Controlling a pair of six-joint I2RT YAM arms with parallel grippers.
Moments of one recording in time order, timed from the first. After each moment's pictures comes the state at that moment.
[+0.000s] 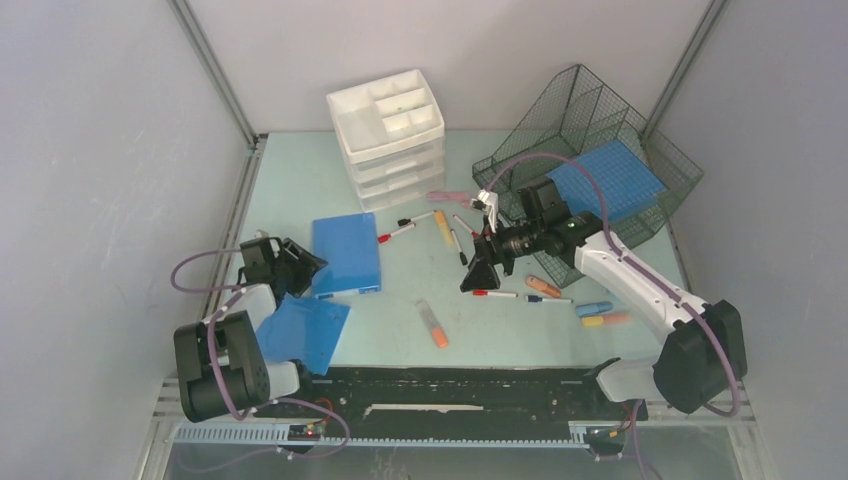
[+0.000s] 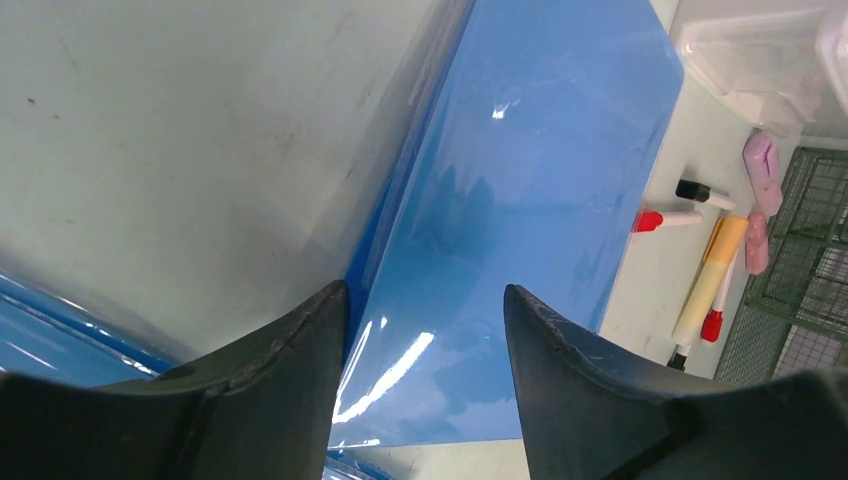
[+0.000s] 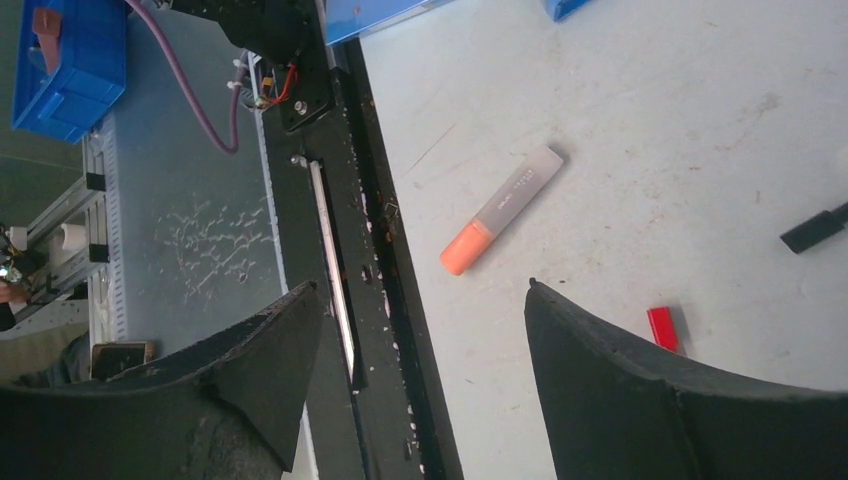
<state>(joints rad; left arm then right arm) 0.27 1.28 0.45 0.00 0.30 -0.68 0.50 1.35 1.08 -0.57 -0.92 -0.12</state>
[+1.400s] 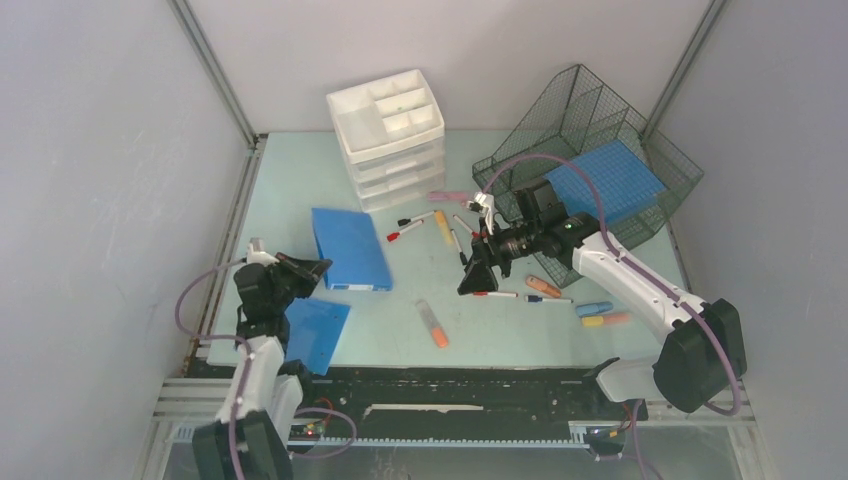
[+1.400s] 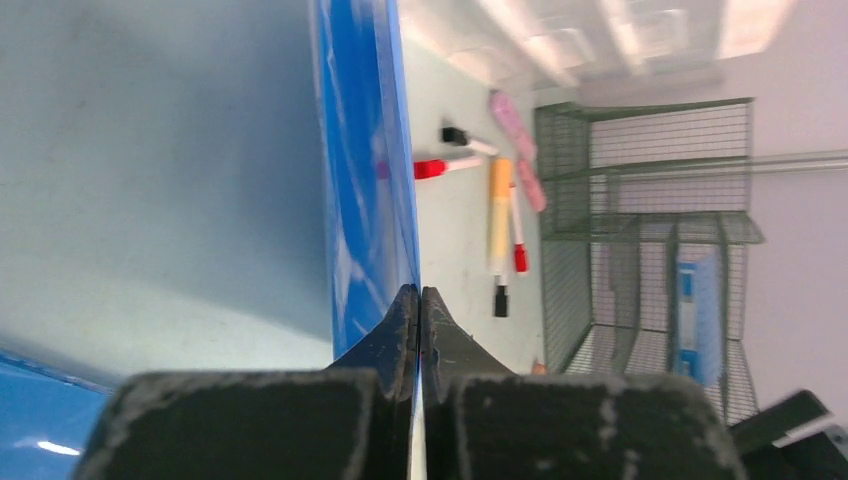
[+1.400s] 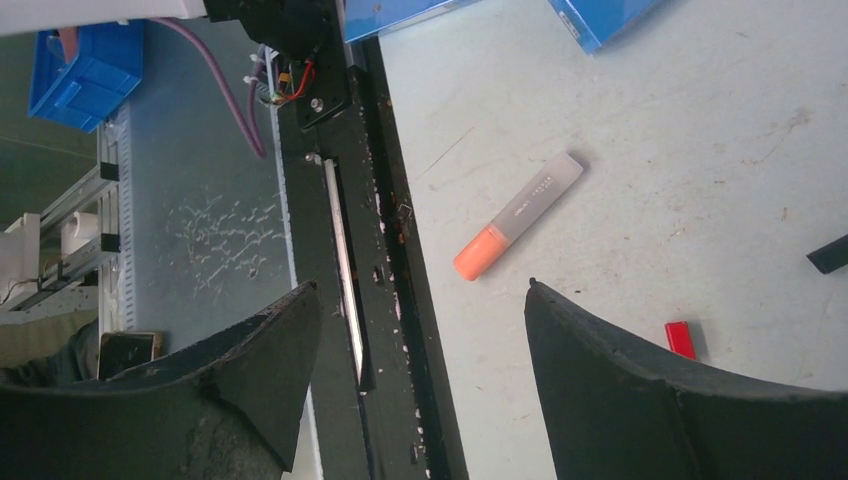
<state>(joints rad) 0.27 0.85 0.21 0.20 0.51 -0.90 0.53 1.36 1.08 -0.56 -0.93 -0.12</state>
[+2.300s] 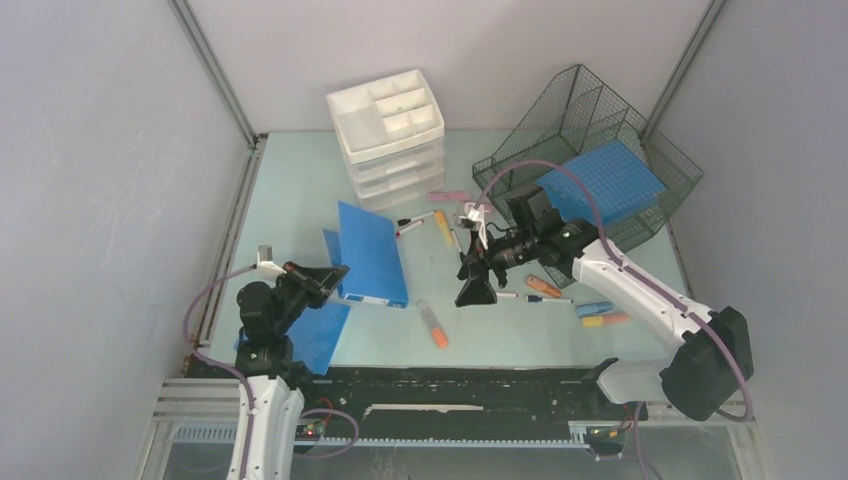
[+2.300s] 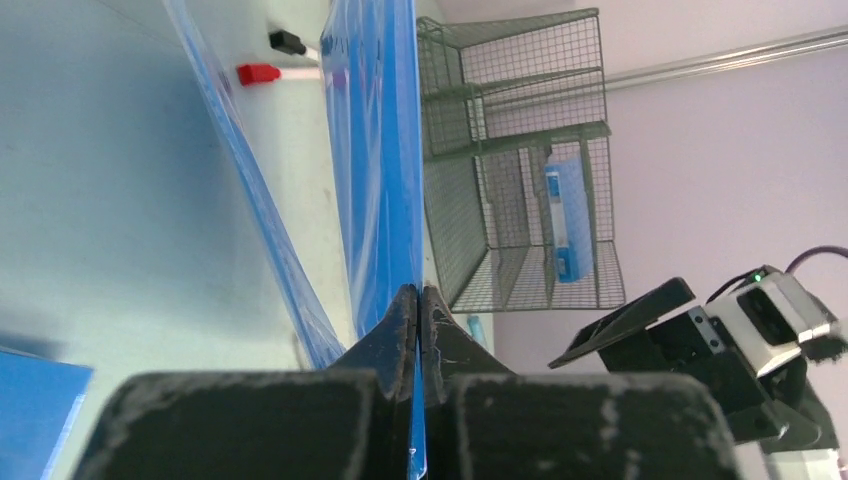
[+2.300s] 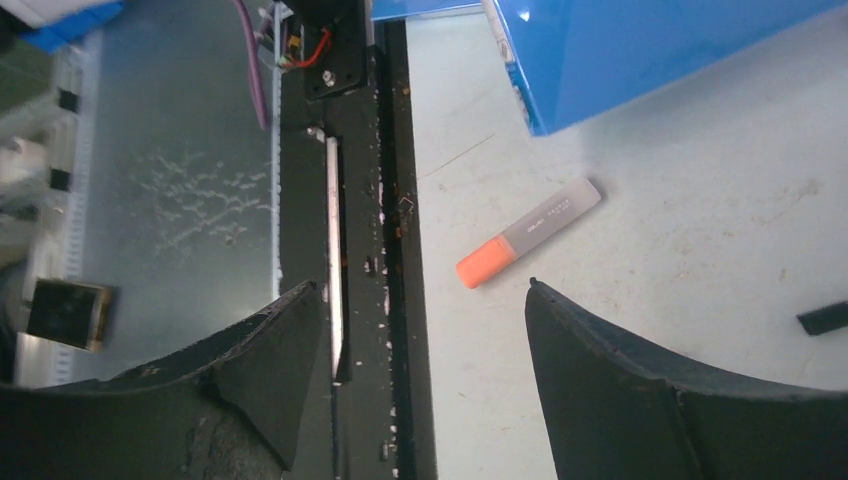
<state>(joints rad) 0.16 0.35 0.20 -0.07 0.58 -1.09 0.58 1.32 1.08 -0.57 -0.96 -0.23</state>
